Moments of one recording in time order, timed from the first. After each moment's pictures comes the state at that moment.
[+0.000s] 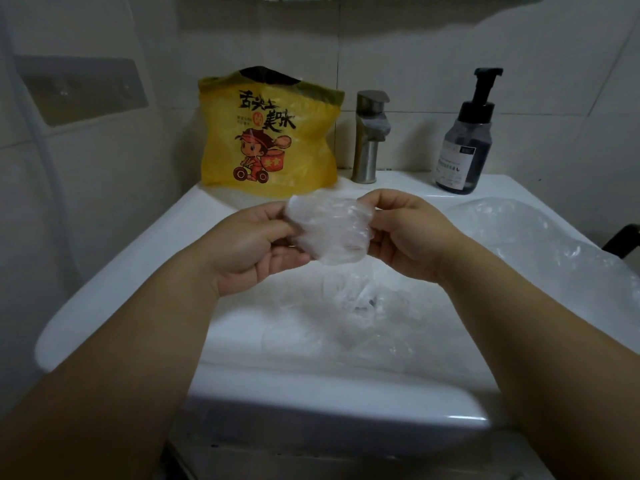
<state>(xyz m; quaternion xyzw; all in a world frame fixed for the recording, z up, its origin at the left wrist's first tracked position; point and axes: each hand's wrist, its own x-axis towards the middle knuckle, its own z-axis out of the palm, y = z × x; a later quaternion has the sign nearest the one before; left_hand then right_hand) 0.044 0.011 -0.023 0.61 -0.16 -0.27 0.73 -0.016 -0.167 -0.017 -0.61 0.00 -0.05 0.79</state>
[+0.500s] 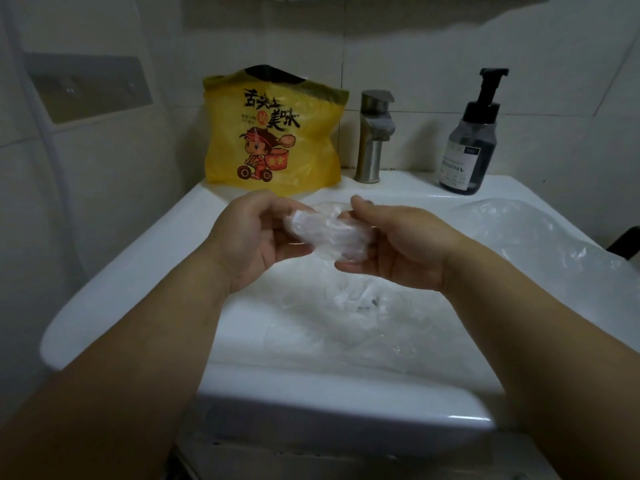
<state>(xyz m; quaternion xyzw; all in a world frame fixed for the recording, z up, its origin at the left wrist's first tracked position) 0.041 0.008 -0.020 0.58 -0.16 -0.19 0.77 -0.021 -0.161 -0.015 -0.62 0.05 0.06 0.78</state>
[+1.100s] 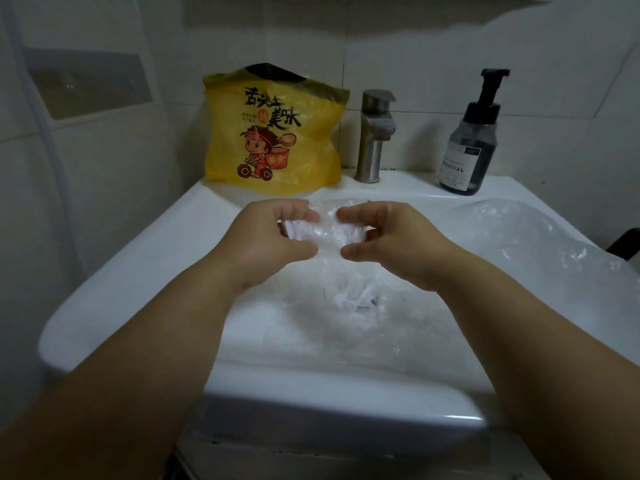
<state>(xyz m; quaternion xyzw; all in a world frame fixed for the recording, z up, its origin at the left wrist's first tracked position) 0.044 0.011 -0.036 0.80 -0.27 0.00 0.54 -0.018 -0.163 -0.024 -0.87 0.00 -0.09 0.49</state>
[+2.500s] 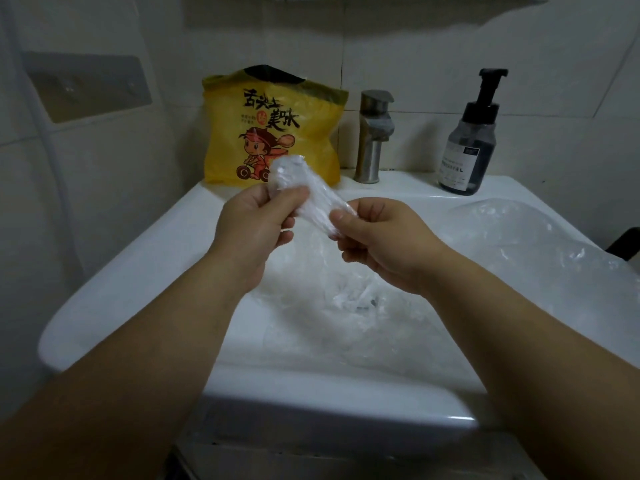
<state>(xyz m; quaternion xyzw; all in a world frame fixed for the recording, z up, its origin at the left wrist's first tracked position) 0.044 -0.001 -0.027 0.65 -0.14 -0.04 0.75 -0.017 -0.146 -0.024 -0.73 0.00 -0.08 0.68</state>
